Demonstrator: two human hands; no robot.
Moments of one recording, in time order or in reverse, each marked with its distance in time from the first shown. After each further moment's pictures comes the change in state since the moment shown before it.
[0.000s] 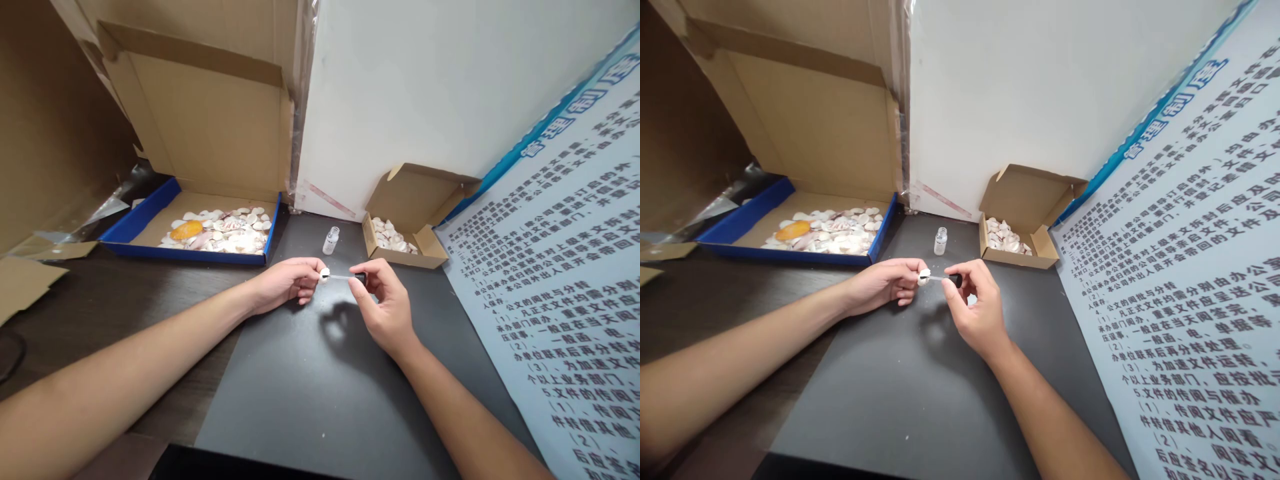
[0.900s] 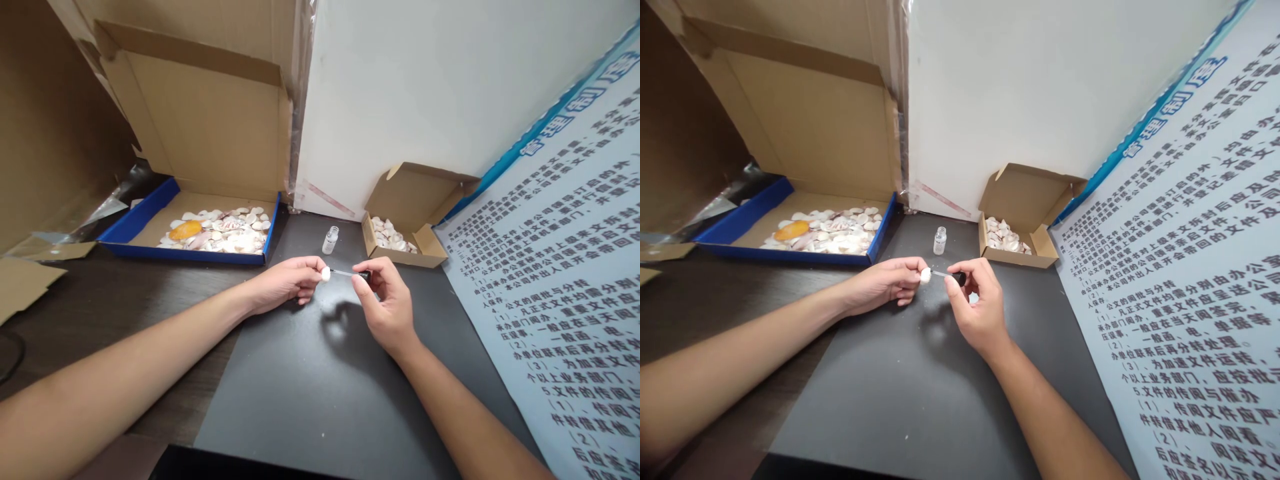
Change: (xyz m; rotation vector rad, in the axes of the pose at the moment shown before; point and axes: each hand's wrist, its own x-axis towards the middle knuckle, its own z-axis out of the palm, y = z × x) left_hand -0.001 -0.001 0.001 0.084 -0.016 0.041; right_hand -0.001 0.001 0.000 0.007 0.037 0.008
